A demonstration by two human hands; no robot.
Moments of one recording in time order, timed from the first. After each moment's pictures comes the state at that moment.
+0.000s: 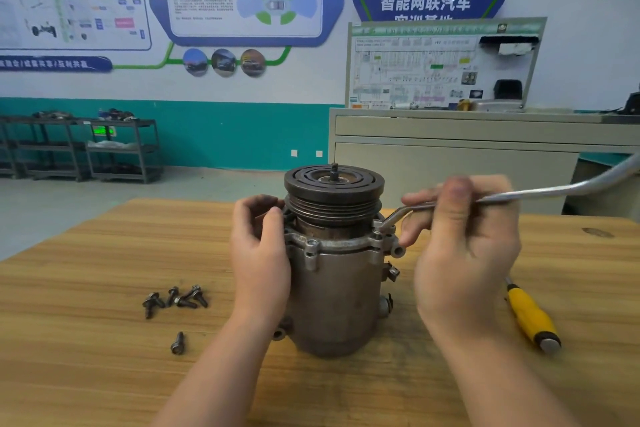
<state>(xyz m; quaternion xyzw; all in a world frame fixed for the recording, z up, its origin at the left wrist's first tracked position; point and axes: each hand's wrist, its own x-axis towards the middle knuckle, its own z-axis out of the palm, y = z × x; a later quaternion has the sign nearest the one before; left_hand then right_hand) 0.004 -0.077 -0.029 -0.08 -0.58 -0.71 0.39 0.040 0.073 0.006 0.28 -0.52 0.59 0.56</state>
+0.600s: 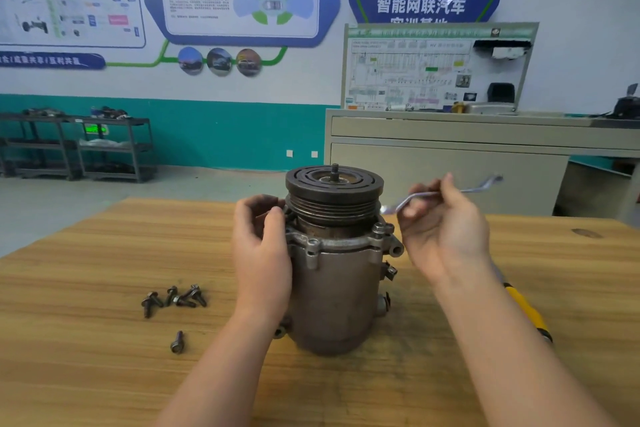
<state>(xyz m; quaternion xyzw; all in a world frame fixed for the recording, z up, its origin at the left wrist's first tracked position) 0.005 -0.076 -0.028 -0.09 -0.57 -0.72 0.38 0.012 0.091 0.025 0.07 -0.26 0.95 0.15</state>
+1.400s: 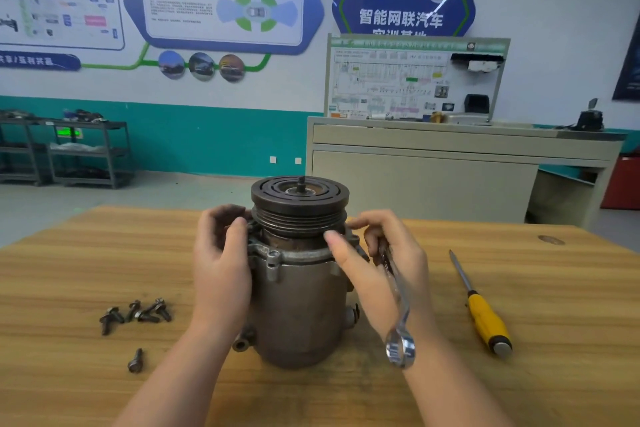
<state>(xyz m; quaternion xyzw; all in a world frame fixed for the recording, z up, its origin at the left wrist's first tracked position) 0.008 -0.077 -0.023 -0.08 -0.59 -0.70 0.39 0.037 0.084 -0.010 0.22 -0.72 0.52 0.41</state>
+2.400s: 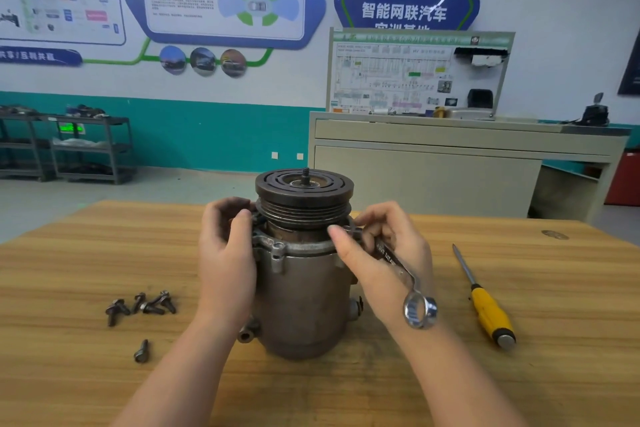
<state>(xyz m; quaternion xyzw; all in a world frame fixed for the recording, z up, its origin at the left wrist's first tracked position) 0.010 -0.075 -0.021 -0.07 -0.59 -0.71 0.38 0.033 0.084 -0.015 0.20 -0.72 0.56 0.36</state>
